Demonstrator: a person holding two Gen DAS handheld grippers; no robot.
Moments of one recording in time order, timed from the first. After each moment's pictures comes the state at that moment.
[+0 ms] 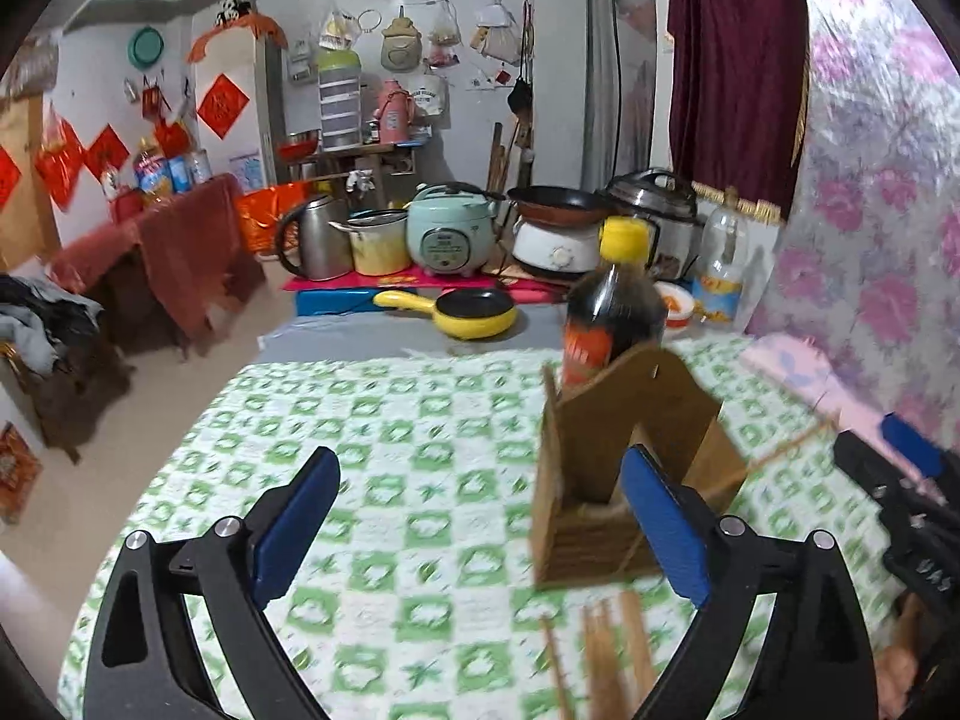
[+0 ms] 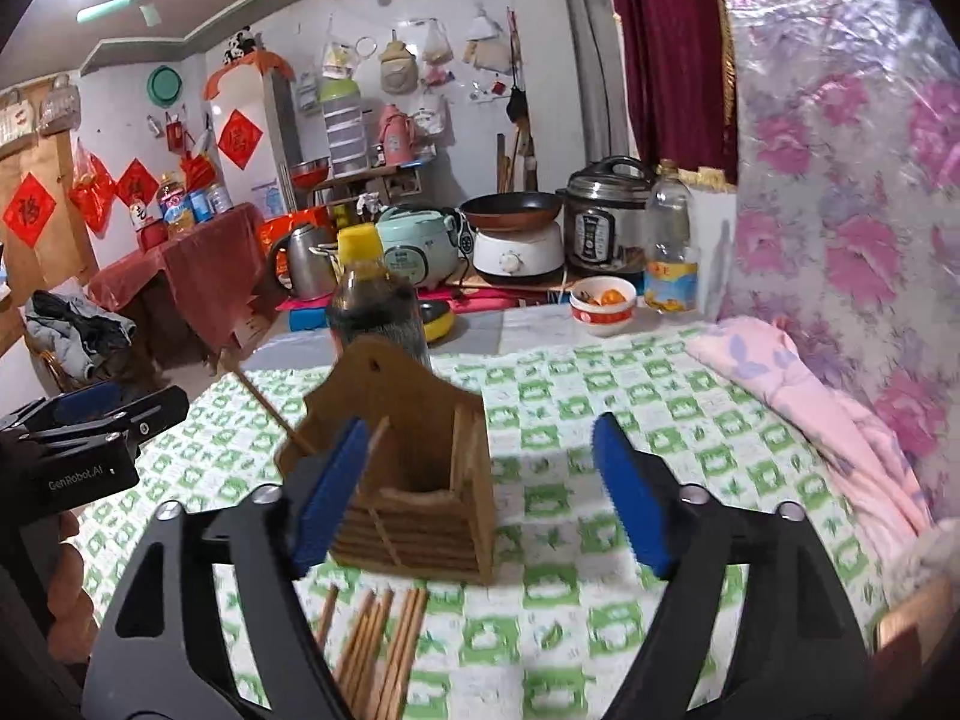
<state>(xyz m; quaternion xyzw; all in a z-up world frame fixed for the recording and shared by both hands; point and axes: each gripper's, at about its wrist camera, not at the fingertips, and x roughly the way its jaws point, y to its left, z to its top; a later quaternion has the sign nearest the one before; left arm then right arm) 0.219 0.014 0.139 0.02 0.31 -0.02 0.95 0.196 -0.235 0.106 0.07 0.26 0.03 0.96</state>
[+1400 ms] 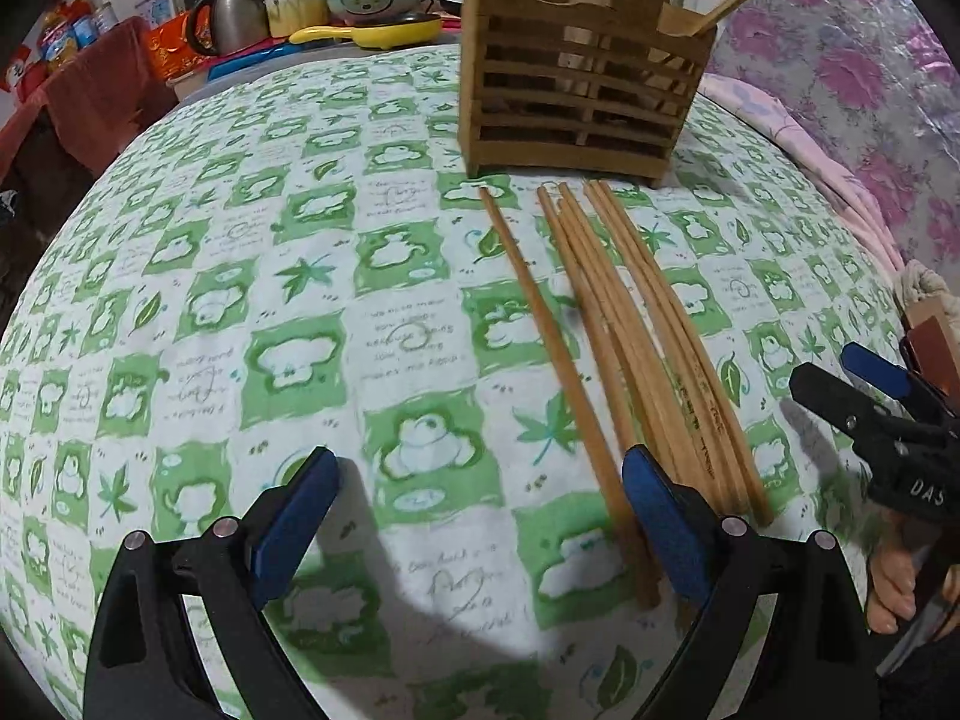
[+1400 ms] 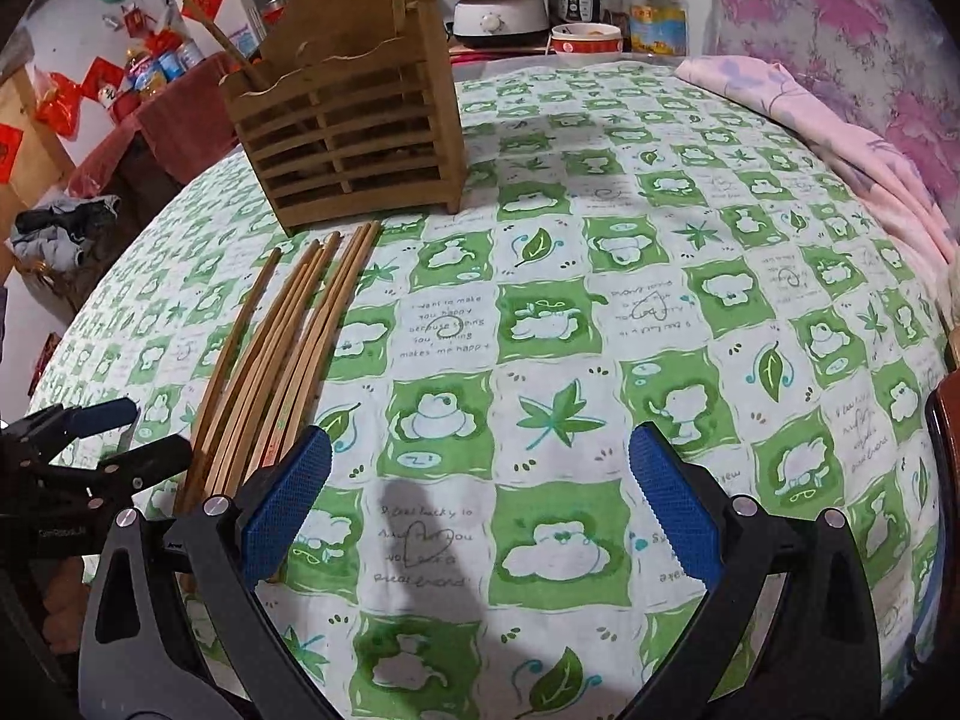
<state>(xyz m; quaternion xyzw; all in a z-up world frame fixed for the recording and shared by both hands) 0.131 0.013 -0.033 0.02 0.54 -0.11 0.84 0.118 -0.237 -0.046 0.08 0.47 0.04 0.88</state>
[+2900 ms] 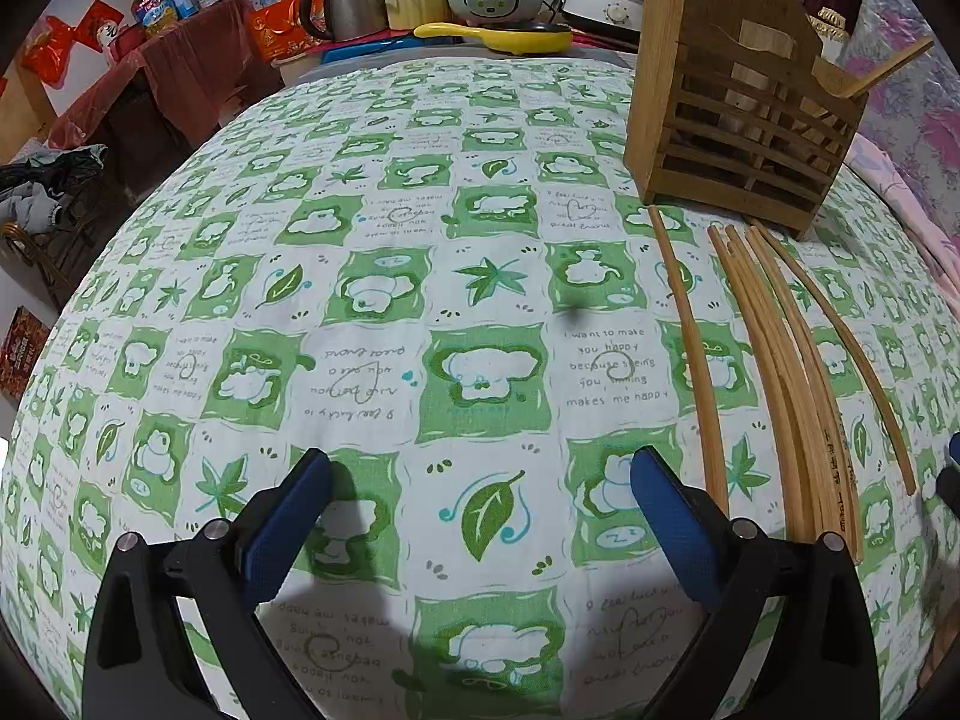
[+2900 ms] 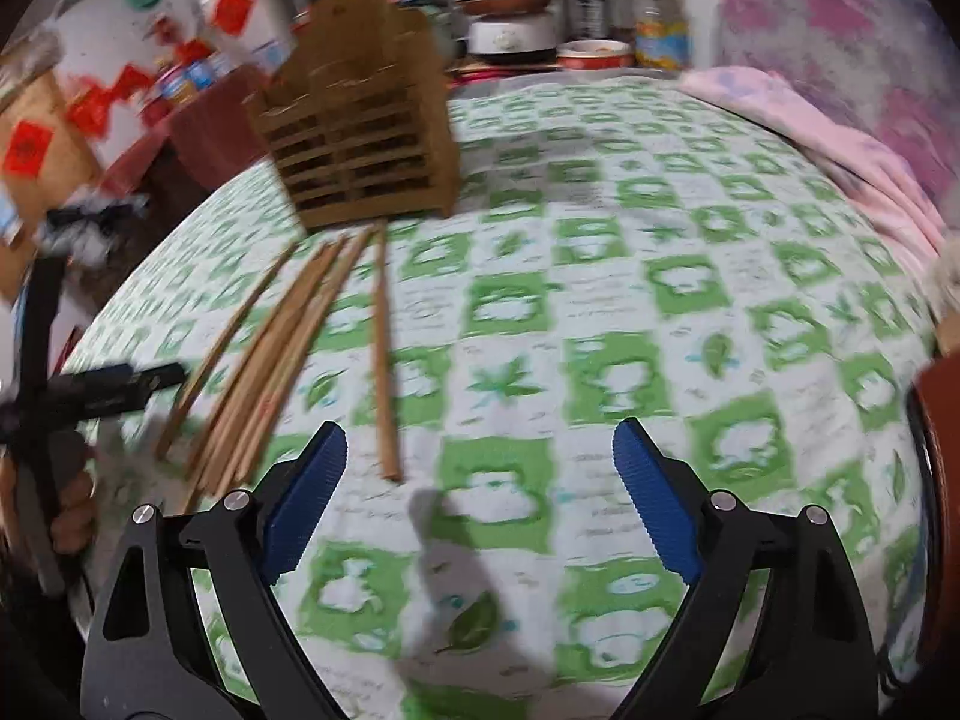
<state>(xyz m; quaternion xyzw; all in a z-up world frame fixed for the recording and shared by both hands) 0.143 0.062 -0.038 0.01 0.53 0.01 0.85 0.091 -0.261 -0.039 0.07 0.44 0.09 0.89</state>
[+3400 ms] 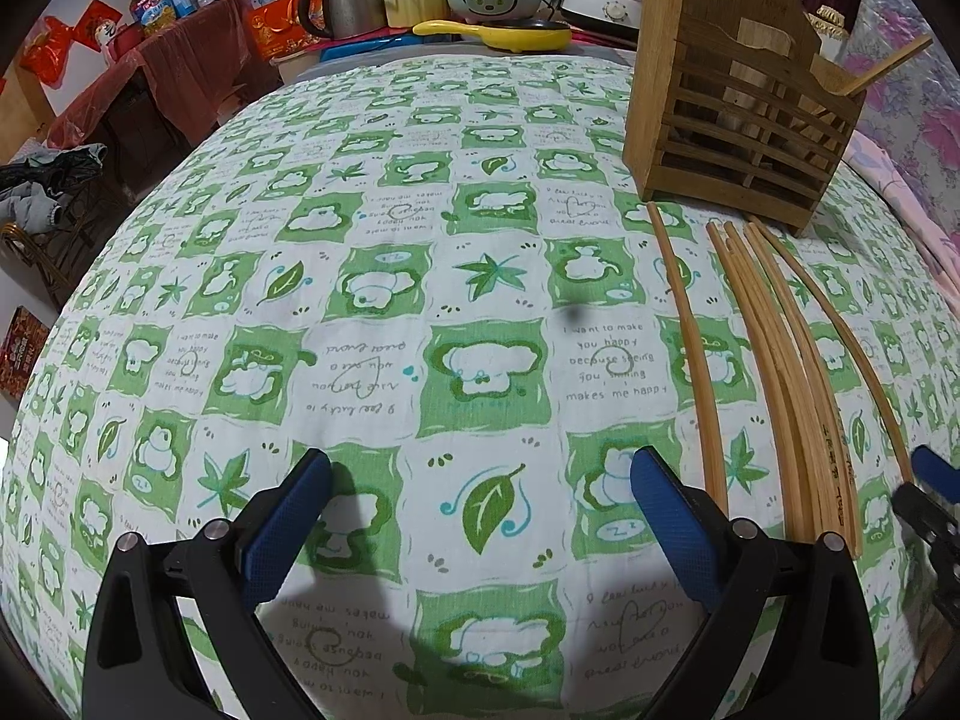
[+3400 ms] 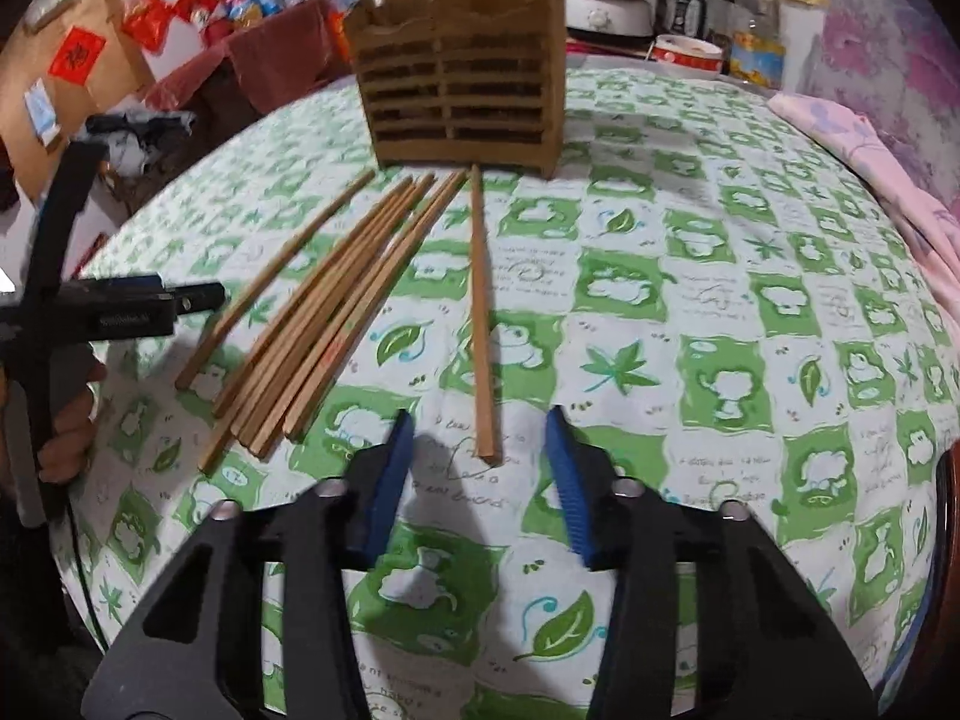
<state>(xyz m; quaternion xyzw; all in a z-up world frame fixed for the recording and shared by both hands) 0.142 0.063 -0.038 0.01 0.53 0.01 0.85 0.098 -0.222 -0.049 0.00 0.48 0.15 0.87</state>
